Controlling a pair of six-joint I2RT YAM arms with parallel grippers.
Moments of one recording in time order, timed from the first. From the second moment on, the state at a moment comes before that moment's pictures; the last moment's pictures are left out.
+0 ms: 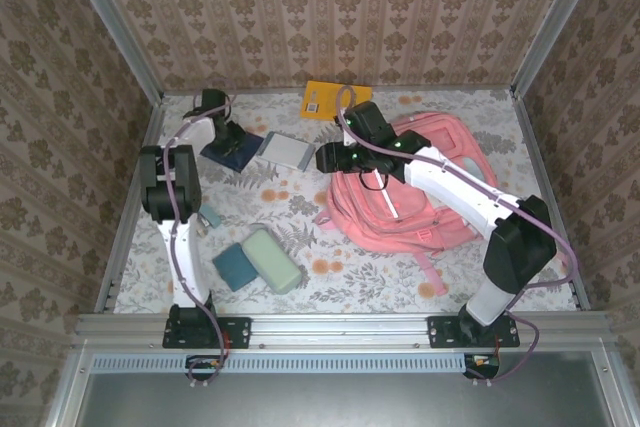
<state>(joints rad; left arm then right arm) -0.07 2.20 1.66 -0.58 0.12 -0.72 0.62 1.67 1.47 -0.58 -0.14 0.48</state>
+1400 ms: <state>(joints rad) -0.13 1.55 0.79 -0.44 0.14 -0.71 0.76 2.32 1.86 -0.48 -0.19 0.47</state>
